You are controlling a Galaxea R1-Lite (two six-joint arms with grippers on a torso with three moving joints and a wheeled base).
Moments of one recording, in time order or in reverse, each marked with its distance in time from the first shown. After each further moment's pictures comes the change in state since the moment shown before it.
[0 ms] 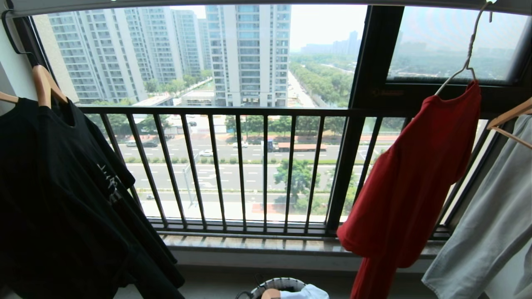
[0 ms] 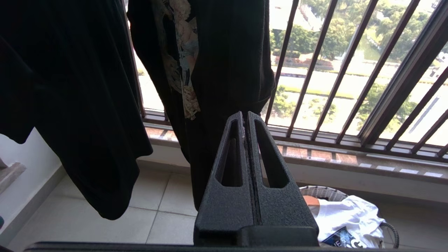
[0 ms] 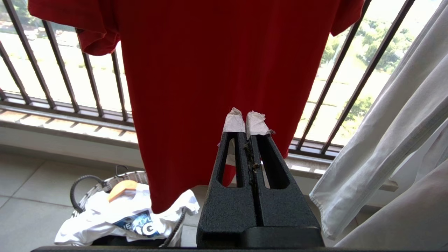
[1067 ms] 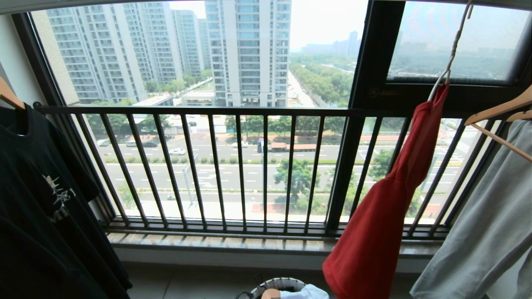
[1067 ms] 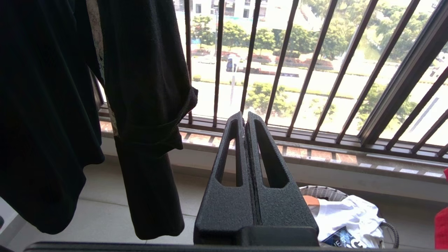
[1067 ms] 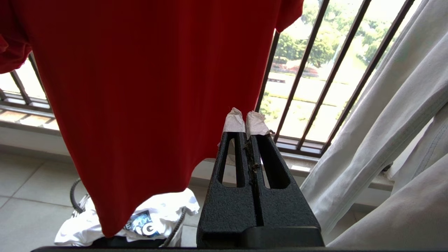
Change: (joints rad) left arm 0.000 0.000 0.000 0.000 0.000 0.000; right arm 0.000 0.000 0.000 0.000 0.000 0.000
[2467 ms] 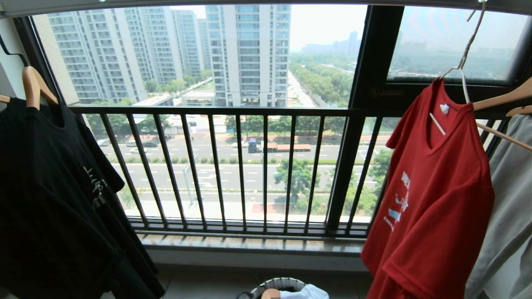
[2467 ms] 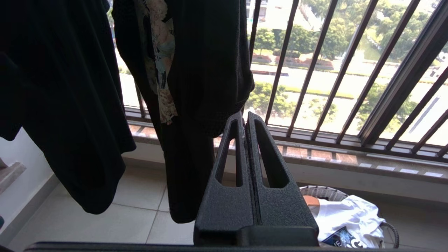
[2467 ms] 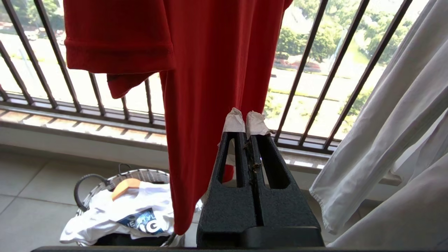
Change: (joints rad) left arm 0.000 0.000 0.000 0.000 0.000 0.000; right arm 0.002 0.009 -0.001 0.008 -0.005 0.017
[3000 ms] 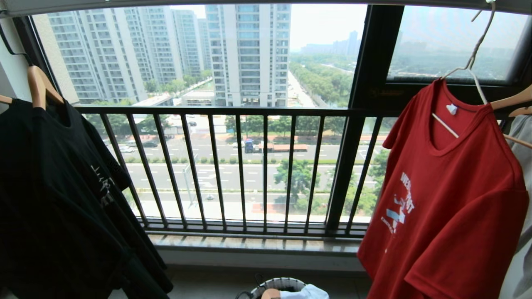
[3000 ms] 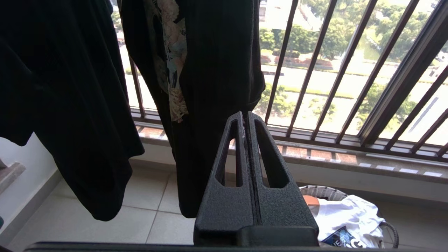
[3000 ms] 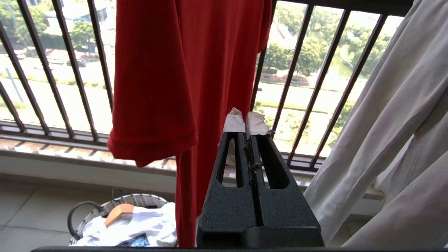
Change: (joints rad) left arm 0.000 0.000 0.000 0.000 0.000 0.000; right arm 0.000 0.092 -0.188 0.028 -0.043 0.001
